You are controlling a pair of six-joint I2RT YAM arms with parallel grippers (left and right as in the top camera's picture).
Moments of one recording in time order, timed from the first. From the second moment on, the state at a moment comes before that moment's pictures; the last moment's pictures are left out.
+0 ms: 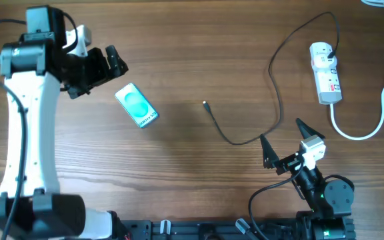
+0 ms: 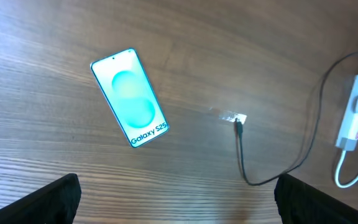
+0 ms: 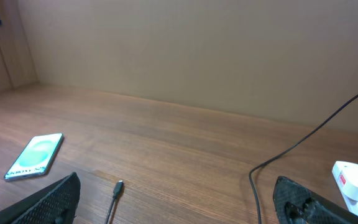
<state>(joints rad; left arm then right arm) 0.08 1.62 1.70 -1.29 0.32 -0.28 0.05 0.02 0.01 0.02 -0.36 0.00</state>
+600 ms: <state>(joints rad) 0.08 1.76 1.55 -1.24 0.17 -0.50 0.05 0.02 0.01 0.02 -0.36 0.00</state>
